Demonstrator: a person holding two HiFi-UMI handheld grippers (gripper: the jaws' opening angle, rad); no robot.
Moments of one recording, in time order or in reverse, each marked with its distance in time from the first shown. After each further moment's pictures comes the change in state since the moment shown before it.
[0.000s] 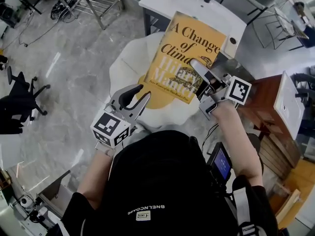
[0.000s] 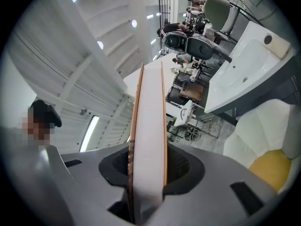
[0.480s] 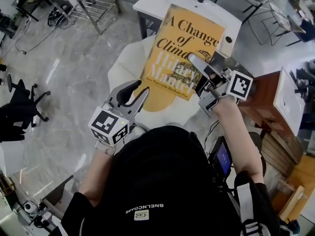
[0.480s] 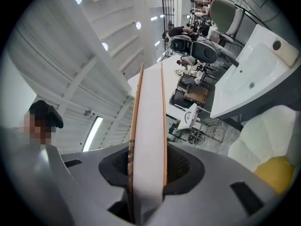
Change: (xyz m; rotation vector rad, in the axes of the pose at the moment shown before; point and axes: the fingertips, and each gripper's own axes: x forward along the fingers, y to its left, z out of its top) left arm 0.008 0.003 0.022 0.022 -0.035 -0.005; right arm 0.005 0.023 0.017 -0.028 -0.022 0.042
